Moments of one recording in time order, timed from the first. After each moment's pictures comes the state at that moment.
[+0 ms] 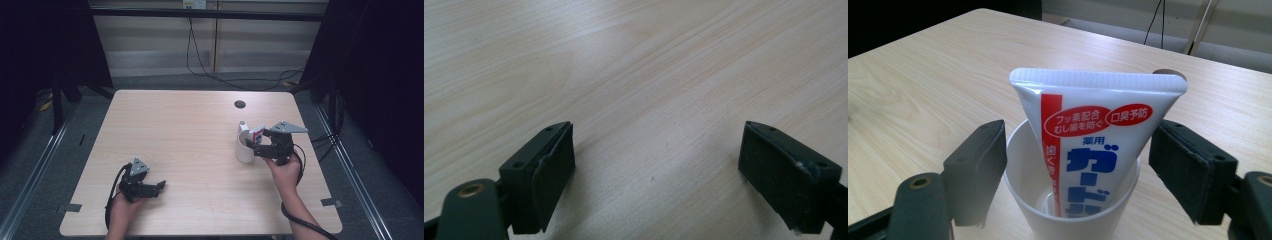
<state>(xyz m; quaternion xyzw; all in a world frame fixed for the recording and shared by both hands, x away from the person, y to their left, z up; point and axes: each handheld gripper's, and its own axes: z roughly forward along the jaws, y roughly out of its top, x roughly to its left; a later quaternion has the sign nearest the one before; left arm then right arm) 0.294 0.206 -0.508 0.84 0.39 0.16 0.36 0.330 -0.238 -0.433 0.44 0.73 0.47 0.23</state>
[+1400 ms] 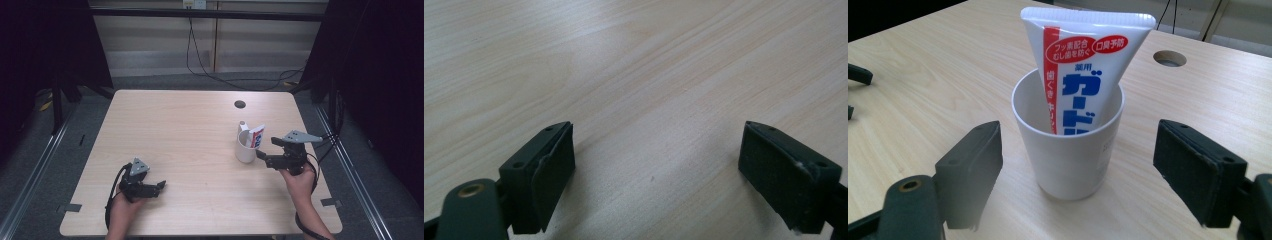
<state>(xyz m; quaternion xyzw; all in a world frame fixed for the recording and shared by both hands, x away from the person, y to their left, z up) 0.294 0.206 -0.508 0.83 0.39 0.16 0.36 0.300 -0.267 -0.435 0.42 0.75 0.46 0.21</state>
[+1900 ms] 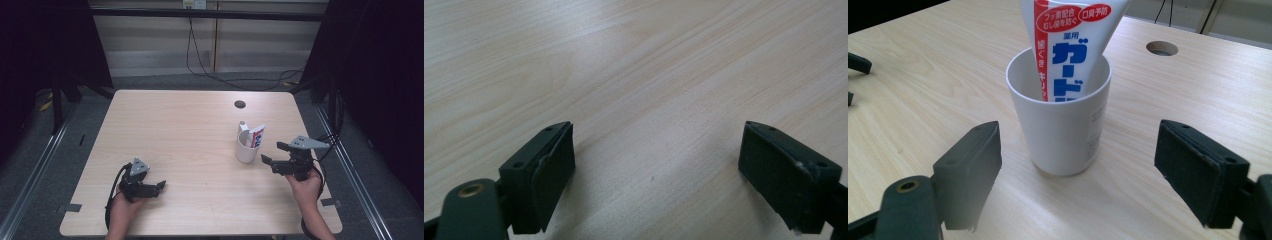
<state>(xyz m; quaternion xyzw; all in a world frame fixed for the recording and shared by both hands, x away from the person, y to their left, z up) 0.294 0.207 -0.508 0.84 0.39 0.16 0.36 0.286 -0.282 -0.443 0.42 0.75 0.46 0.22</state>
